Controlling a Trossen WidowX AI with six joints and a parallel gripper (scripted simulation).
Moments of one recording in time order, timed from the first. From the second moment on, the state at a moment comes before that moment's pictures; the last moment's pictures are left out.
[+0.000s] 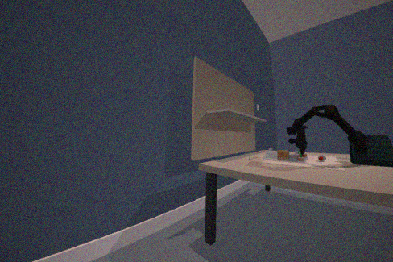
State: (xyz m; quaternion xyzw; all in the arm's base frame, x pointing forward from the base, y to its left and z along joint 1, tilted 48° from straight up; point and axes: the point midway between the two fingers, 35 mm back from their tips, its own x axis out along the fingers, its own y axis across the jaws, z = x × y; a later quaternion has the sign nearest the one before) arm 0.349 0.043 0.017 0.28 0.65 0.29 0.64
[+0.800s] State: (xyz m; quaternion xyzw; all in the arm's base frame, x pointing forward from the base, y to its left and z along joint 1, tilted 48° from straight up) arm 0.348 0.049 0.012 0.28 0.65 0.29 0.64
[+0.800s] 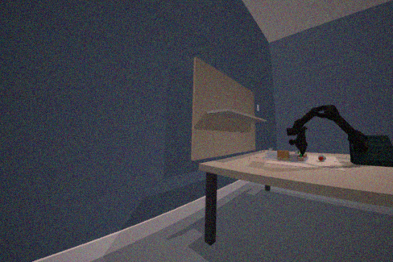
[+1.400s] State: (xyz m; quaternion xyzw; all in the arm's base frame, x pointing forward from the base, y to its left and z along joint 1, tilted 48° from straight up) arm 0.345 0.050 0.011 0.28 0.65 0.29 0.64
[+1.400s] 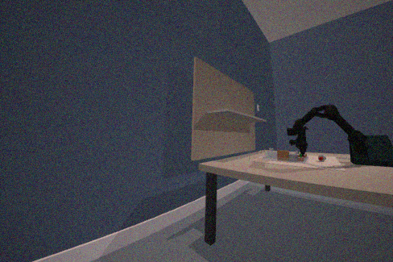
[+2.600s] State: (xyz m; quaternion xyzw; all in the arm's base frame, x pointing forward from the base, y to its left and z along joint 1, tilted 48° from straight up) arm 0.340 0.050 0.011 0.28 0.65 0.29 0.64
